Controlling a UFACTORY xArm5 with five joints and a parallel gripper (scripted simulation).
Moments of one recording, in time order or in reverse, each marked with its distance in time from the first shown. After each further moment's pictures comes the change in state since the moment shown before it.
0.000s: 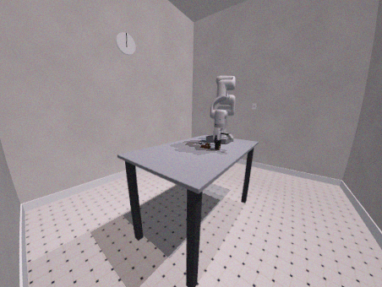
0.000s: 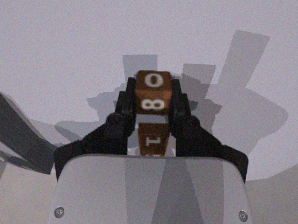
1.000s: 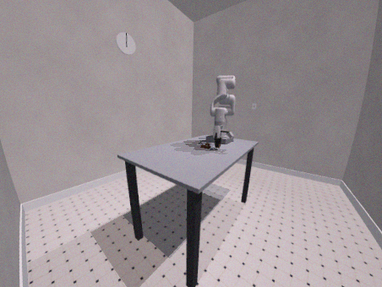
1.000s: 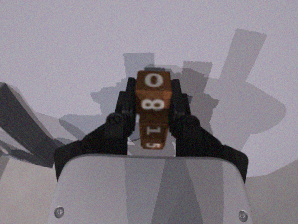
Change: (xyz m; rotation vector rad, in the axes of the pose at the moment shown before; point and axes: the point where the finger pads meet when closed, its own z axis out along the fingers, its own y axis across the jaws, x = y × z) arm 0.000 0.000 -0.016 0.001 0.000 0.000
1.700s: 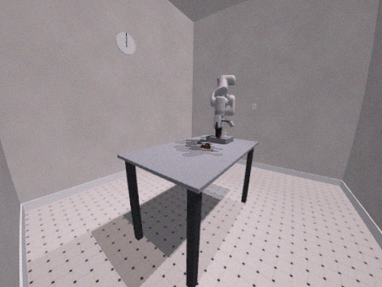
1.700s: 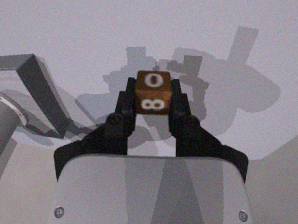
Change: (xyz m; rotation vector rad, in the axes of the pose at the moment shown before) arm 0.000 0.000 -0.081 0.000 0.000 0.000
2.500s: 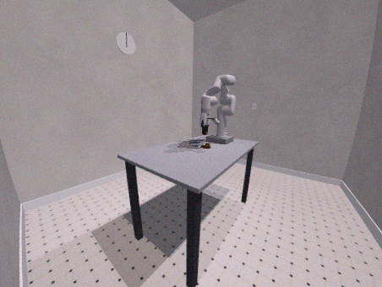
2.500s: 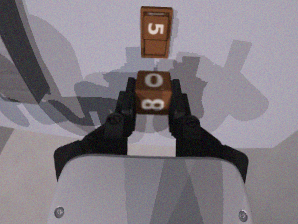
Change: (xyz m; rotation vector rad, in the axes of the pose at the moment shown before) arm -0.121 0.003 -0.011 0.000 0.005 -0.018
